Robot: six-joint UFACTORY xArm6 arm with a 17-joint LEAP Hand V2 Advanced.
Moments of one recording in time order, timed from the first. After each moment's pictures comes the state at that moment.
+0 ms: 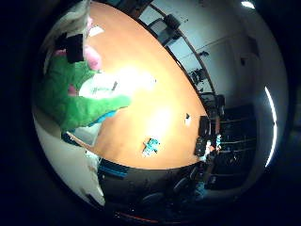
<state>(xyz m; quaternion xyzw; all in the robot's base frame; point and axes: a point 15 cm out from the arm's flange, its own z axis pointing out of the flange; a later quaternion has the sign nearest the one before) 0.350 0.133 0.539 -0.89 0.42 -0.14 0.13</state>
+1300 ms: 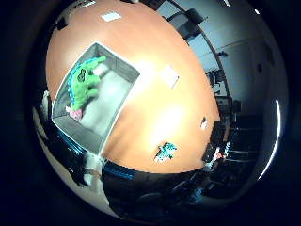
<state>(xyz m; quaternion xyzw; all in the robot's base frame) 0.343 0.132 0.434 -0.91 0.39 -0.07 0.09</state>
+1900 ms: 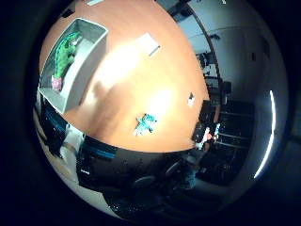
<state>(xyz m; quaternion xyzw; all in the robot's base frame) 0.322 -0.081 0.446 -0.86 0.50 -0.09 -0.04</state>
